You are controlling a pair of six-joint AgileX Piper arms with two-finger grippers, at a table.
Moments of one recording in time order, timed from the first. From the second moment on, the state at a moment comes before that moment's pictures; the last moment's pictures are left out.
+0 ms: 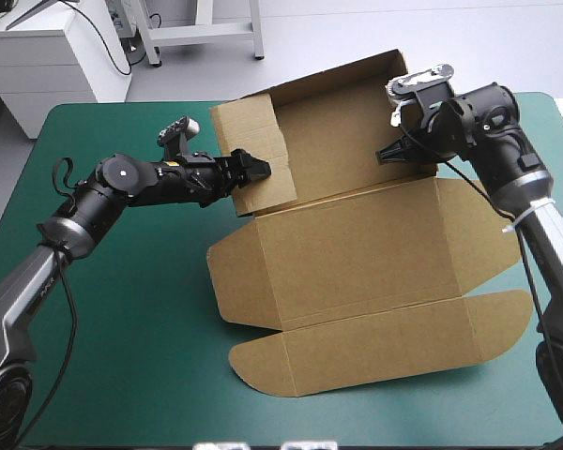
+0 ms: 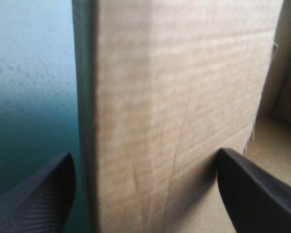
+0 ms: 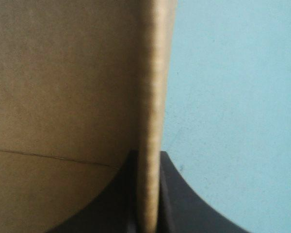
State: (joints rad) left arm -0.29 1.57 -1.30 -0.93 0.65 0.20; right arm 0.32 1.64 -1.79 -0.21 1.10 0.04
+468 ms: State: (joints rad) left arm -0.29 1.57 -1.30 -0.89 0.65 0.24; right arm 0.46 1.62 -1.80 -0.38 1.11 0.12
